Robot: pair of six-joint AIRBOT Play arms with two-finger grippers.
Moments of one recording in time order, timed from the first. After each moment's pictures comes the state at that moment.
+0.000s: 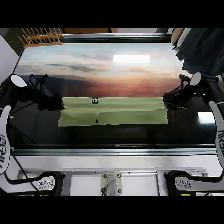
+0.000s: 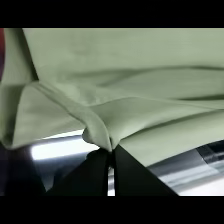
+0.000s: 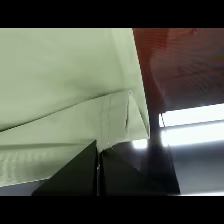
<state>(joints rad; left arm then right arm) 0.17 -1.49 1.31 1.15 -1.41 -1.45 -0.09 -1.50 1.33 -1.43 1.35 1.76</state>
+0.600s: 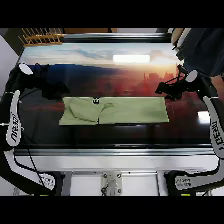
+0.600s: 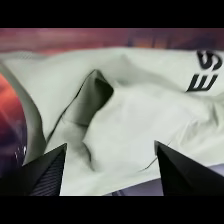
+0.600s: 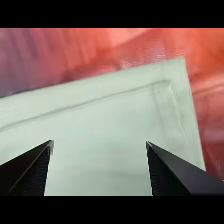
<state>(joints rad) 0.15 -1.74 1.64 1.13 -1.39 -1.51 -0.11 -1.59 1.39 -1.22 1.05 1.68</state>
